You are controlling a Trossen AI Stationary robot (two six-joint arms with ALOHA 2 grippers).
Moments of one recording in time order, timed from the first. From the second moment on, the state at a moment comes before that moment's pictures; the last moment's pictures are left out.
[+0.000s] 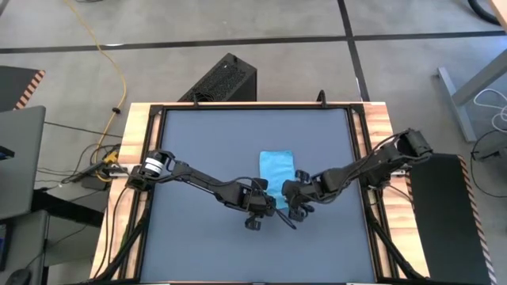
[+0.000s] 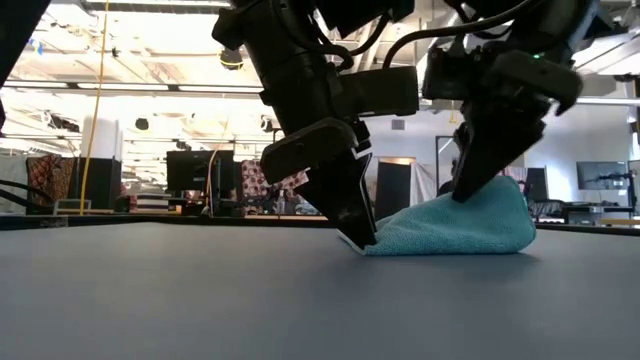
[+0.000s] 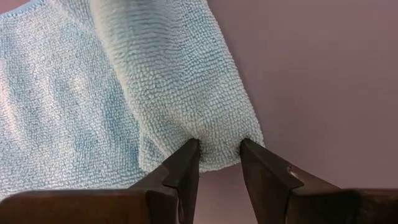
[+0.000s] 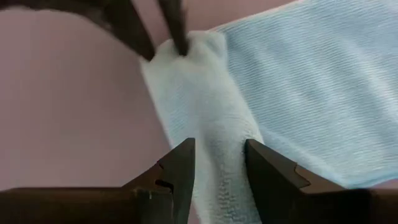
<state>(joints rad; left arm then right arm) -0.24 2.13 1.48 -0.40 -0.25 0.04 0.30 1.53 0.85 -0.35 0.21 0.49</state>
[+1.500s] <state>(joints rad) -0.25 2.13 1.48 -0.43 -0.24 0.01 0.44 1.52 0.61 -0.13 0.35 0.76</state>
